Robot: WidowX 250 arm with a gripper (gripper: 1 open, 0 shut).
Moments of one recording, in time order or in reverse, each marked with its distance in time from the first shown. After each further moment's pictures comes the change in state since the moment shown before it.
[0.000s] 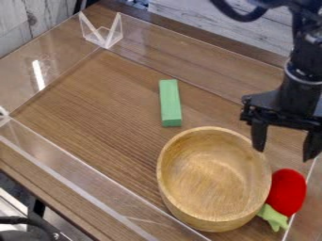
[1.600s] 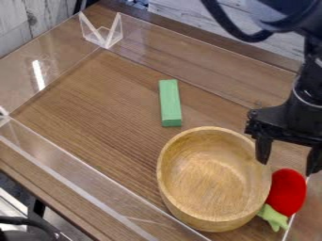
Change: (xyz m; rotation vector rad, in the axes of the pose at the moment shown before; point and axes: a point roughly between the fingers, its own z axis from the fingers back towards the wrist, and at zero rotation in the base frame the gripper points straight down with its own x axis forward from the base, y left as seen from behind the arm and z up) arm -0.017 -0.009 -0.011 0.023 -0.052 -0.080
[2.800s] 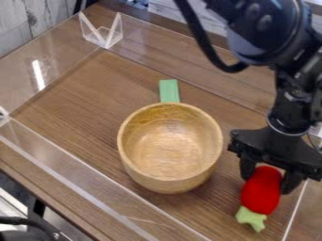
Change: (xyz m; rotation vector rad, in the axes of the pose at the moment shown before) arm -0.001 0.026 -0.034 -0.006 0.031 -0.102
